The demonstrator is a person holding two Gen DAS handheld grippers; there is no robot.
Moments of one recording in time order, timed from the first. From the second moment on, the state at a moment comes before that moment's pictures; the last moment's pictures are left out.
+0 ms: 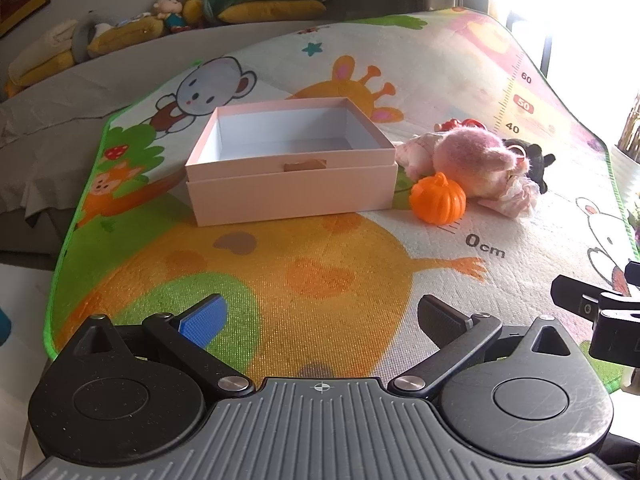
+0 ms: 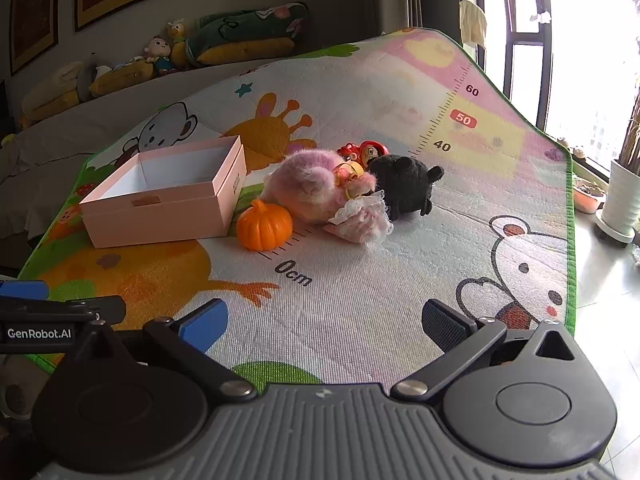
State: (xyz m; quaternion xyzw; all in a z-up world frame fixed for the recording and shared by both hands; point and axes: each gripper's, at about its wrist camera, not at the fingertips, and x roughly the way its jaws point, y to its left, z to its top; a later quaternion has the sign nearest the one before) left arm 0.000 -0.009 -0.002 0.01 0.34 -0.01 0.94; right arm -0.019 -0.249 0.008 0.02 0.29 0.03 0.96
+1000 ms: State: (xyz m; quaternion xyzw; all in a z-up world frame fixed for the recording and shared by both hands) left arm 0.136 0.030 -0.027 0.08 0.31 -0.02 0.95; right arm 0.063 -0.302 -0.036 0.18 0.33 0.07 0.92
